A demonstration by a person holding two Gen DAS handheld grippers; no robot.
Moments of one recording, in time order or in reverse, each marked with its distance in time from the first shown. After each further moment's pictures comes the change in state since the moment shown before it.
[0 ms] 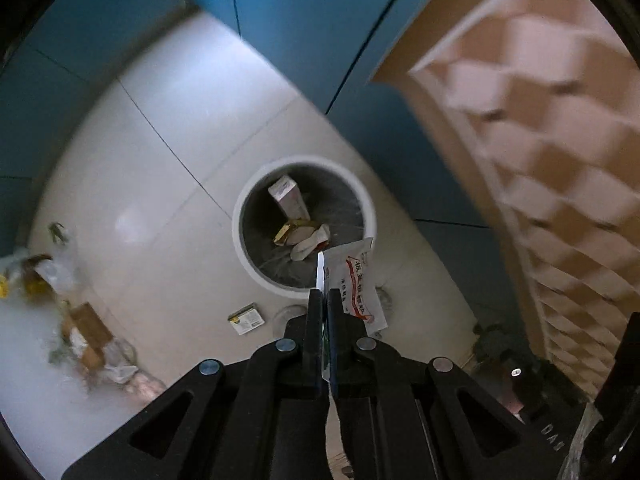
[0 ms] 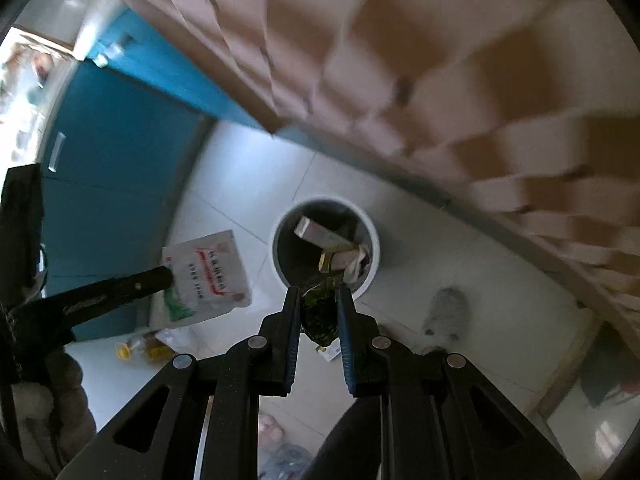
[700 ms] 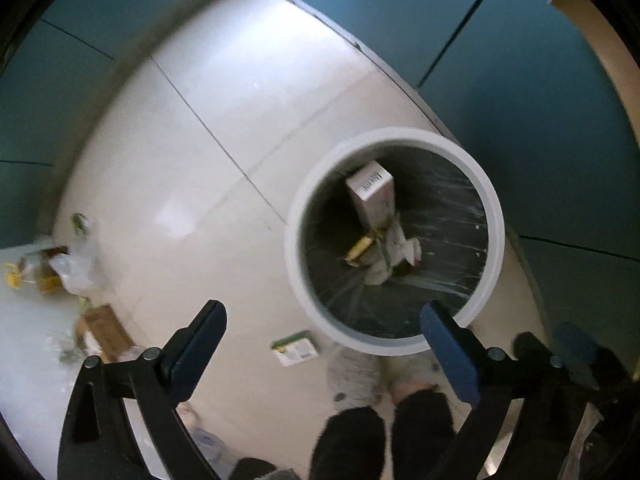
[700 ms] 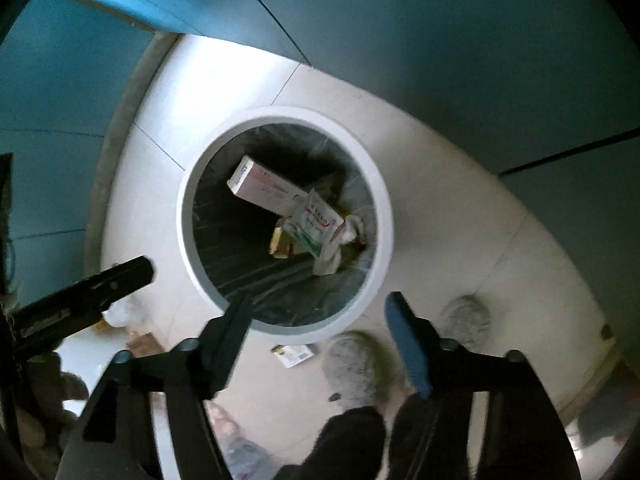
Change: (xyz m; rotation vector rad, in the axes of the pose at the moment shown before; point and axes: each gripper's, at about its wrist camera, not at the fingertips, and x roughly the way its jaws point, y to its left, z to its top) left arm 0.120 0.056 0.004 -0.044 -0.051 0.227; right arm 0.255 -0.038 0.015 -0.108 0.177 -0.089
